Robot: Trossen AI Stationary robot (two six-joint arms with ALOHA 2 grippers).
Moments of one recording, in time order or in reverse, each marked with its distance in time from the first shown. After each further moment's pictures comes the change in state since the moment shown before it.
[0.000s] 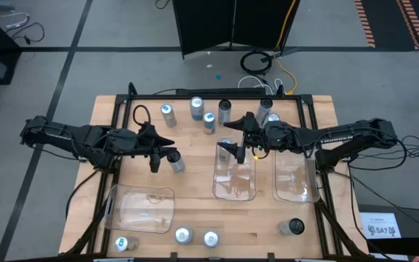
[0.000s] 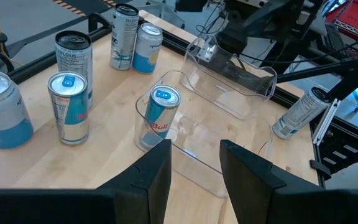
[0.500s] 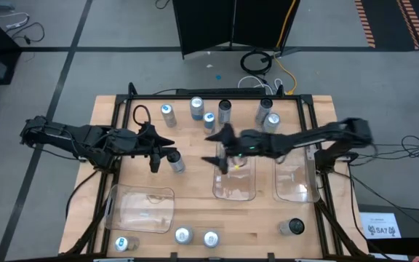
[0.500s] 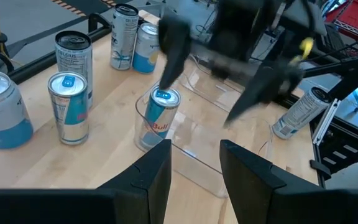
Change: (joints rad) left arm 0.000 0.000 0.000 0.000 0.000 0.000; right arm -0.001 0.331 0.100 0.124 -0.144 -0.058
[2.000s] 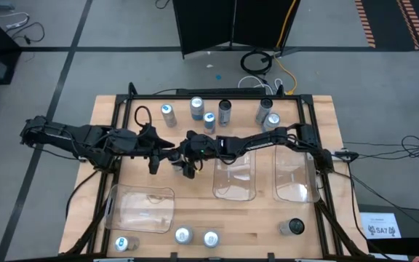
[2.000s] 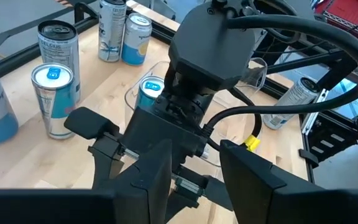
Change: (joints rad) left arm 0.000 -0.004 0.000 -0.011 0.057 -0.013; right arm -0.031 0.533 0.550 -0.196 -0.096 -0.127
